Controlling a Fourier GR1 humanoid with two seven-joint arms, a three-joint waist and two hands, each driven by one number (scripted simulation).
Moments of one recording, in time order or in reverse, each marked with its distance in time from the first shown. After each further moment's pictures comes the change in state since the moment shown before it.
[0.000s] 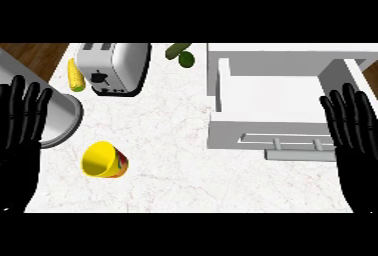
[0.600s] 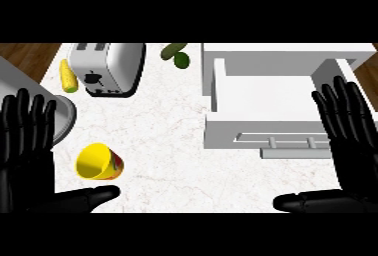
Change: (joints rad) left arm 0.072 -0.107 -0.065 -0.002 -0.039 0.191 0.036; right arm -0.053 -0.002 -0.027 0.036 -0.089 0.036 0.073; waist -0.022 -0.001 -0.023
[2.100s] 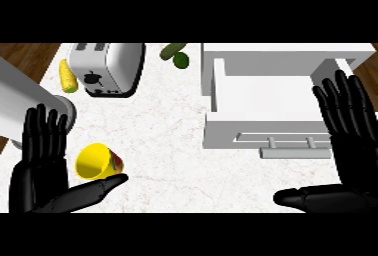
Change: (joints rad) left arm 0.074 -0.011 -0.018 0.113 0.036 0.101 -0.043; right arm -0.038 0.018 -0.024 0.004 -0.006 0.010 0.032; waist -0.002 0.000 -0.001
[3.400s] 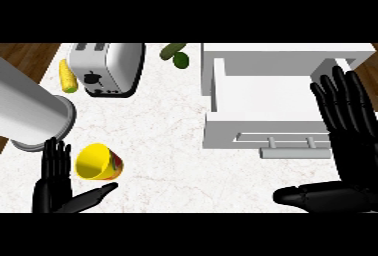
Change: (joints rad) left arm 0.054 0.024 0.192 0.503 0.138 -0.156 -0.391; right arm -0.029 0.000 -0.004 0.005 -0.006 0.011 0.024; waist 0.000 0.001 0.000
